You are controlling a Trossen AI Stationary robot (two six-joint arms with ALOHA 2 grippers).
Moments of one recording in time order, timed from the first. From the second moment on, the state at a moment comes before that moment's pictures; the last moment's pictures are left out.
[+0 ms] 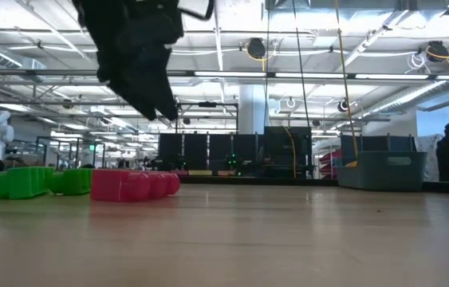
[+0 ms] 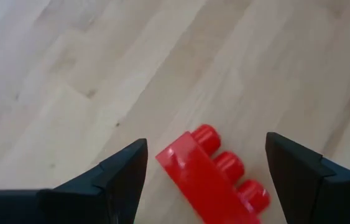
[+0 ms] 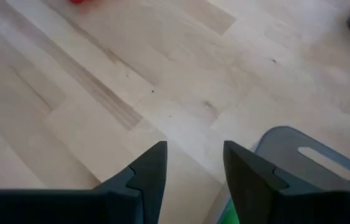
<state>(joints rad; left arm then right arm) -0.32 1.62 1.13 -0.71 -0.48 -0.78 1.08 1.86 1.55 -1.57 0.64 2.09</state>
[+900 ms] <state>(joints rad) -0.28 1.62 0.87 -0.43 -0.43 -0.99 1.06 1.84 1.55 -1.57 0.71 1.98</state>
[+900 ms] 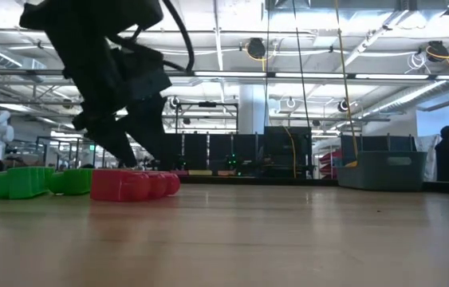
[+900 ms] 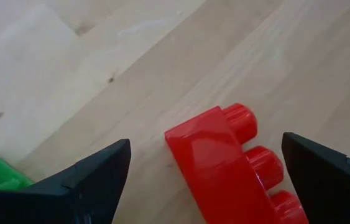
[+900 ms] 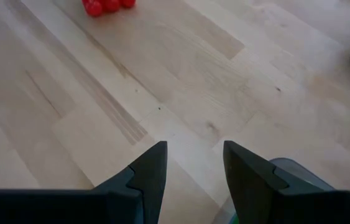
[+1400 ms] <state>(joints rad) -0.29 1.77 0.87 -0.33 -0.37 -0.96 1.06 1.84 1.55 -1.57 0.70 2.03</state>
